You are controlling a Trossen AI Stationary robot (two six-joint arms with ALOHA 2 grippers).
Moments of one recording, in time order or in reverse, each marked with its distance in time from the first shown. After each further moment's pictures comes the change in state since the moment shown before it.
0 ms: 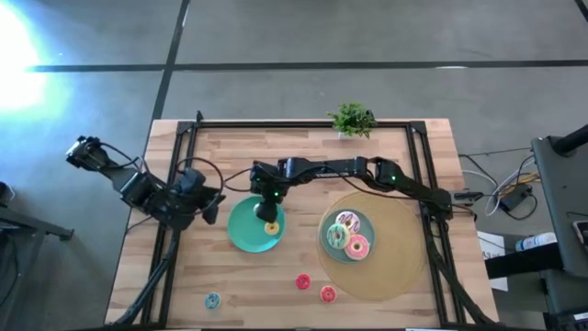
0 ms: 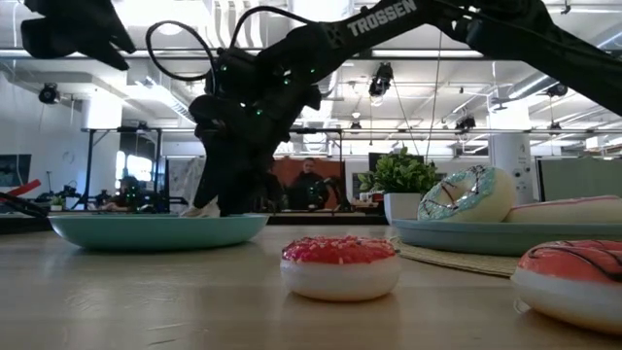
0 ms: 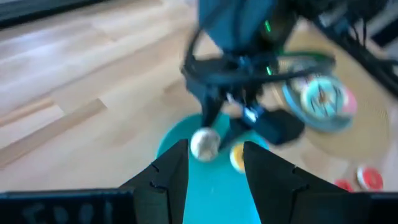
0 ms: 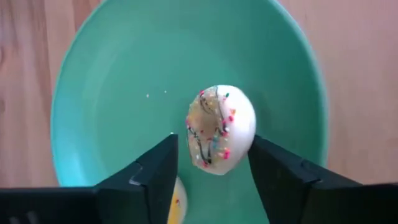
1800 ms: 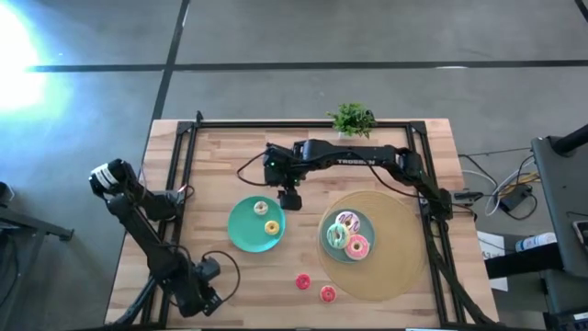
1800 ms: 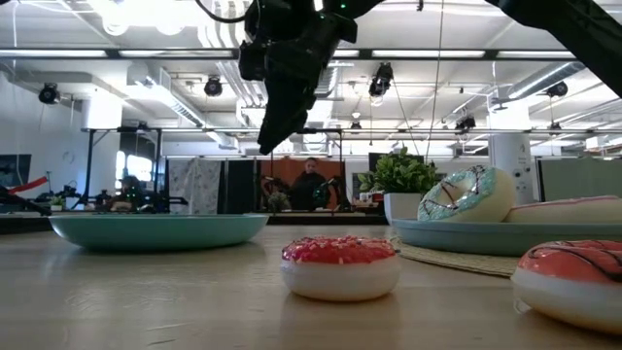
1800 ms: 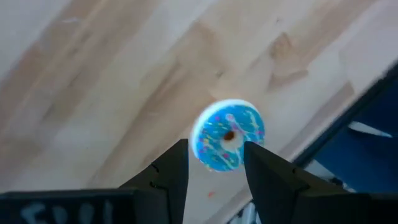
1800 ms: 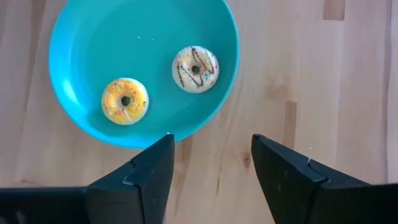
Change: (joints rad) left arm -0.445 0.667 -0.063 0.549 0.718 -0.540; right arm -0.017 -0.265 -0.086 -0.236 0.198 -0.449
